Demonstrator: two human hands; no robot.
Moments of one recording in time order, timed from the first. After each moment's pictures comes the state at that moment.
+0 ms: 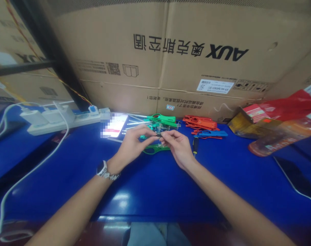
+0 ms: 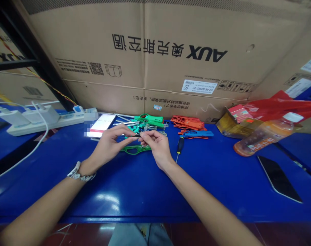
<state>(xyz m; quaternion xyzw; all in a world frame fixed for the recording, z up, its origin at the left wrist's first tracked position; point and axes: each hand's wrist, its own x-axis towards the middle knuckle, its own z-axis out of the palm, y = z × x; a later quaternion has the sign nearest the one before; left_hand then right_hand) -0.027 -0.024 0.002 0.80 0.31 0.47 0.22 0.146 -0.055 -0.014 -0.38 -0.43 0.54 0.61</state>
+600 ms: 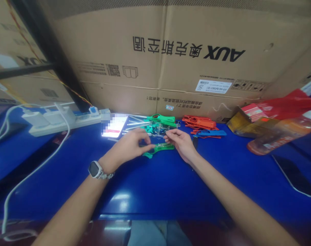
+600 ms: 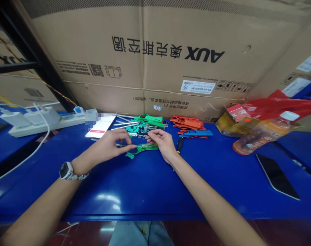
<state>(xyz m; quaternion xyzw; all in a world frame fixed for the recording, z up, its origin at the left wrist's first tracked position) -0.047 -0.019 0.006 0.89 0.34 0.28 0.14 0.176 -0.036 -0.025 -0.41 -0.43 0.56 0.58</state>
